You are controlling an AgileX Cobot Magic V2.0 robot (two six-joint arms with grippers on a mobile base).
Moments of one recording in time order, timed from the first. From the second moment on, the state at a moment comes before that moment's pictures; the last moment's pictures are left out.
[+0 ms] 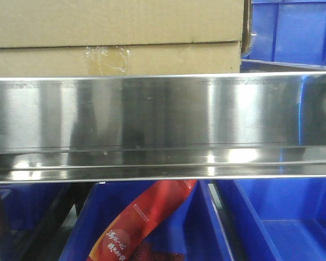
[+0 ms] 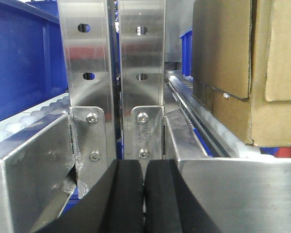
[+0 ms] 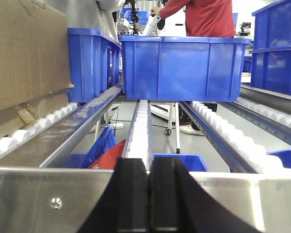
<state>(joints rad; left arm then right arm) 0.09 0.00 0.00 0.04 0.08 0.00 0.06 0.00 0.00 0.09 0.04 -0.07</state>
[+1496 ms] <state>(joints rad) 0.09 0.10 -0.42 0.03 0.24 0.00 0.06 0.08 -0.40 0.15 0.24 -0.07</state>
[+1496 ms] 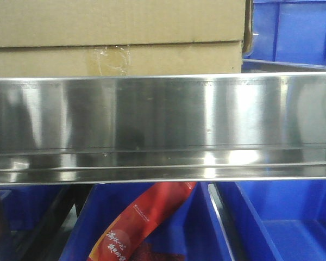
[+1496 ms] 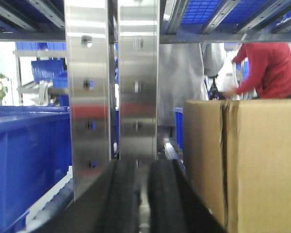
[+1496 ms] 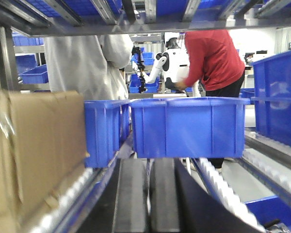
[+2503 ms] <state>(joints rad) -0.49 0.95 -1.23 -0.01 0.52 0.21 0.40 0.84 -1.05 0.15 0.39 -0.07</state>
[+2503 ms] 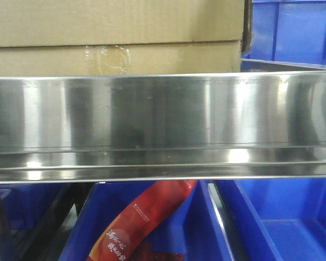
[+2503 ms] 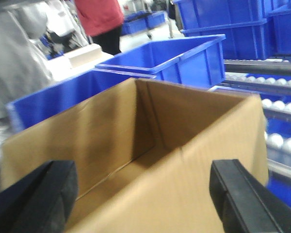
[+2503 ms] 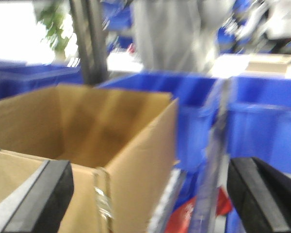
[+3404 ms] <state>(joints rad) -0.28 1.59 -2.00 0.26 1.20 -0.34 0.40 1.61 -2.02 0.15 1.10 -0.02</state>
